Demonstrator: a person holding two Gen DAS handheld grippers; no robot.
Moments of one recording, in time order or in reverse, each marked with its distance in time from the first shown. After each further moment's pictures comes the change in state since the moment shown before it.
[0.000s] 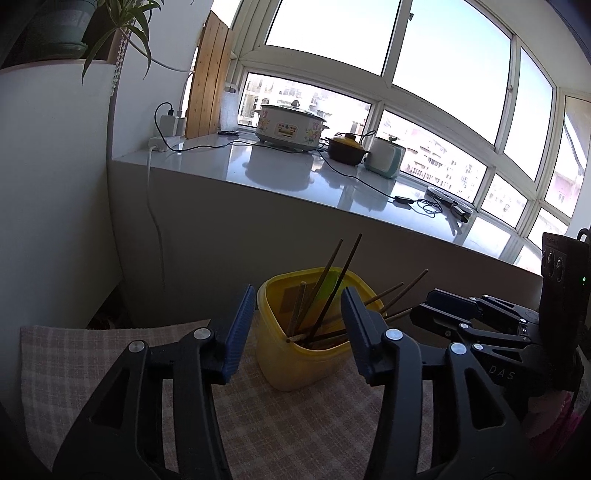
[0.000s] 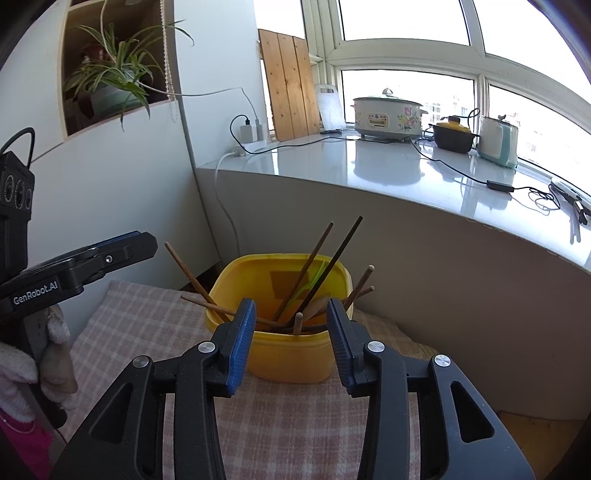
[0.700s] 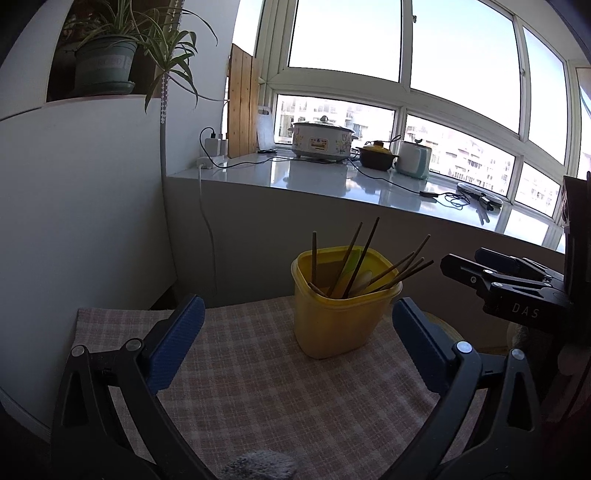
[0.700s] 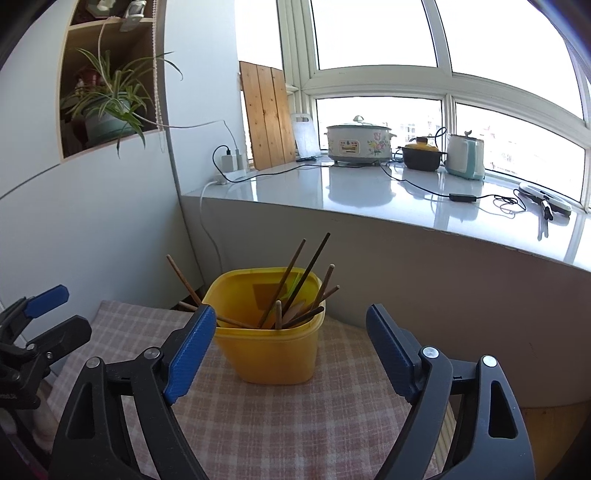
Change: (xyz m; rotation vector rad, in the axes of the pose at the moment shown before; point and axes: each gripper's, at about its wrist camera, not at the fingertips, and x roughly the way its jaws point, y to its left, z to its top) left arm -0.062 -0.035 -0.054 0.055 -0.081 0.206; right arm -0.037 0.000 -0.016 0.043 -0.114 -0.089
